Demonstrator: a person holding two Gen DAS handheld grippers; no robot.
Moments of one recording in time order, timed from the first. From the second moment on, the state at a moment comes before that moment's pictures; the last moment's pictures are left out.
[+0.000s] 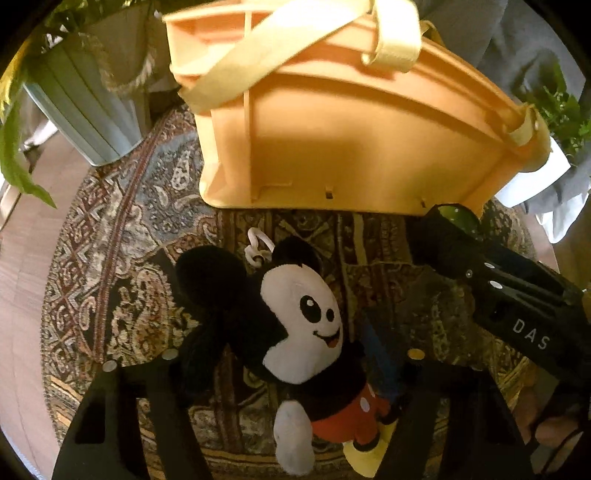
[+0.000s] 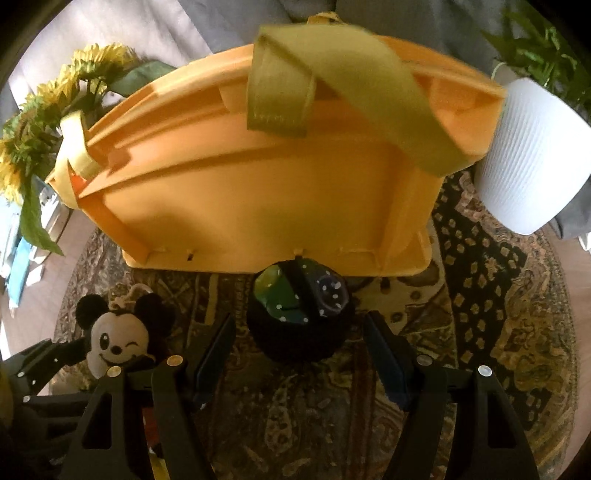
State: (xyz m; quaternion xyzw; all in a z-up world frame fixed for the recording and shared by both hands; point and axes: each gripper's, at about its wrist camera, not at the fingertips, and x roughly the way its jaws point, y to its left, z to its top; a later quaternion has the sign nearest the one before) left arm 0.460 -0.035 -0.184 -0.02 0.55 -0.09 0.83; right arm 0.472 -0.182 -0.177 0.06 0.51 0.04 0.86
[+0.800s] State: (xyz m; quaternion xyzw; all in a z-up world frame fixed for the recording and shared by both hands) left arm 0.439 -0.029 -0.165 -0.03 0.51 -0.08 0.85; right arm 0.454 -0.178 -0.160 0.05 0.47 0.04 0.88
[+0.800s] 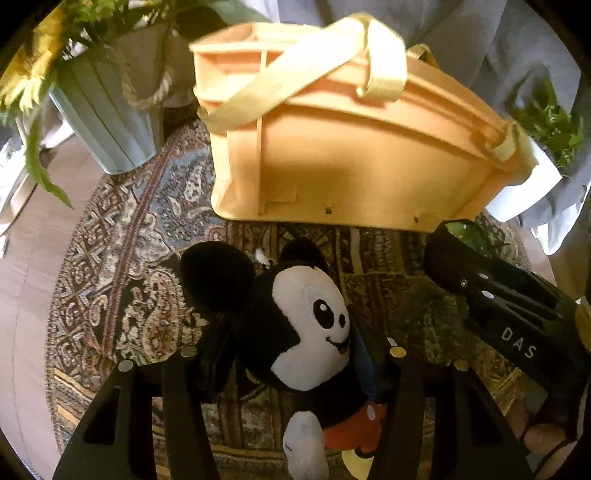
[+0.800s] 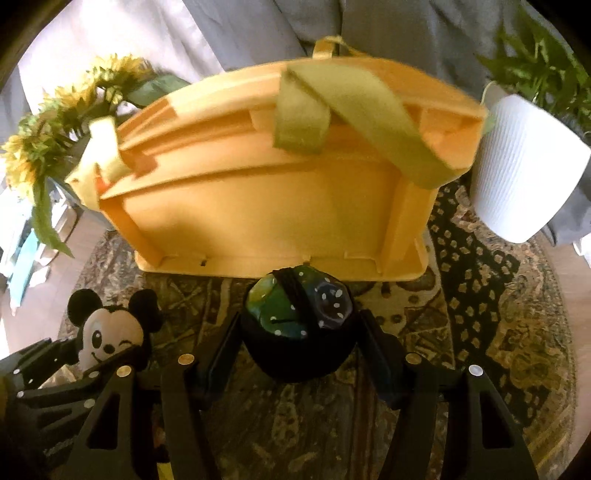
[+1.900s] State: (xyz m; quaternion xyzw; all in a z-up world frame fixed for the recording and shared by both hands) left arm 0.367 -0.011 -0.024 0.01 0.29 -0.05 0.96; right arm 0.378 -0.169 -0.018 0.06 0.31 0.03 0.95
